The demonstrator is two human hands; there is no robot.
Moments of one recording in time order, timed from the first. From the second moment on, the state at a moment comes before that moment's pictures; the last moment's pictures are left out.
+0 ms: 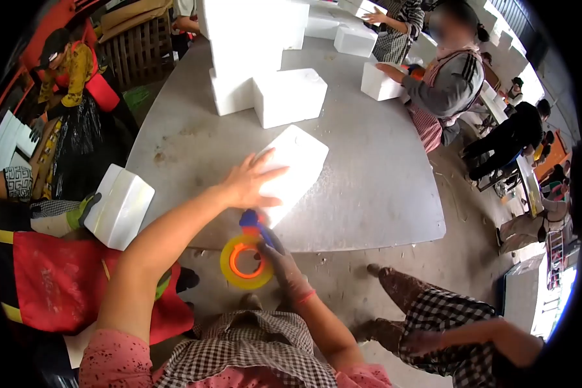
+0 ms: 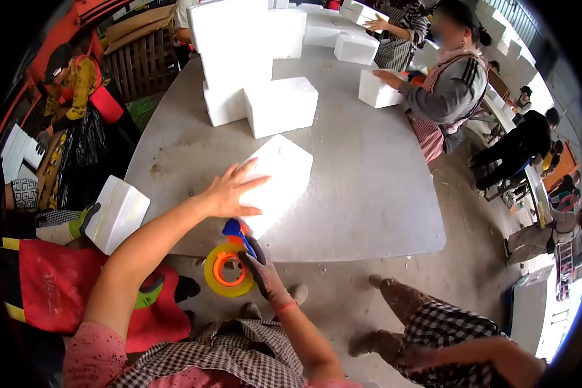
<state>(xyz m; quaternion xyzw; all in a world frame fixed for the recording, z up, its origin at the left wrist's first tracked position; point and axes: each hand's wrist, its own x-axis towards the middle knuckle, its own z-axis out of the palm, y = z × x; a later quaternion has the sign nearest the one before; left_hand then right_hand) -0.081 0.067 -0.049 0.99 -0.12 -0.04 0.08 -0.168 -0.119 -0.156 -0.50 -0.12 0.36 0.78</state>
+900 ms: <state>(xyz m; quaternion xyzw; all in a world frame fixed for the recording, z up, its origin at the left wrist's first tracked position) -0.090 0.049 0.004 0.89 -0.20 -0.03 0.41 0.001 -0.310 0.031 -0.66 -0.36 0.22 0.62</state>
